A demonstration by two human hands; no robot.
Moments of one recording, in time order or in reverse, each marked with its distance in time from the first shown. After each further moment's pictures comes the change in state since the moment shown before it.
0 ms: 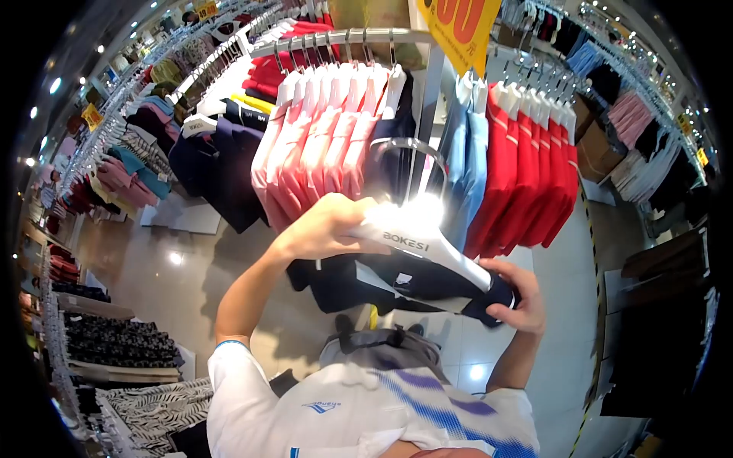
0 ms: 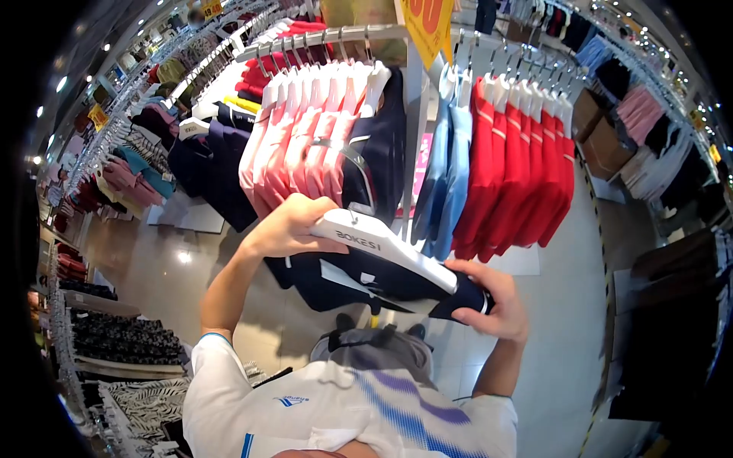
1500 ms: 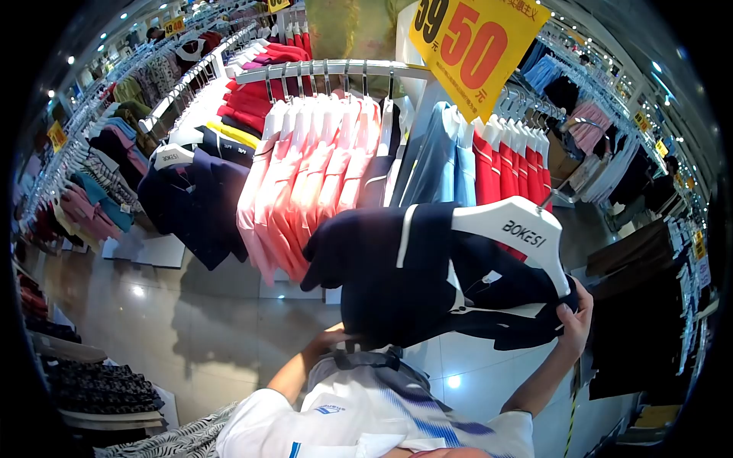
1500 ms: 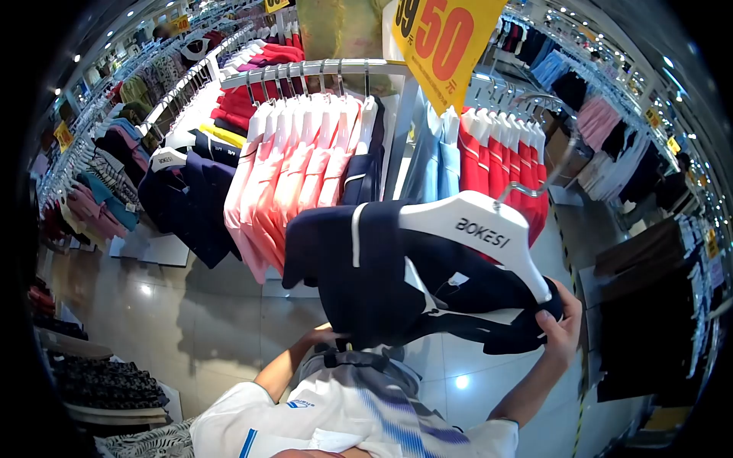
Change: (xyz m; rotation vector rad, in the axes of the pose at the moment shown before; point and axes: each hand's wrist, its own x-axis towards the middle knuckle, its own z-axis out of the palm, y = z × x) left_hand -0.206 -0.214 0.276 -1.056 -0.225 -0.755; right_hand -0.038 -0.061 -0.028 -0.088 0.640 0.250
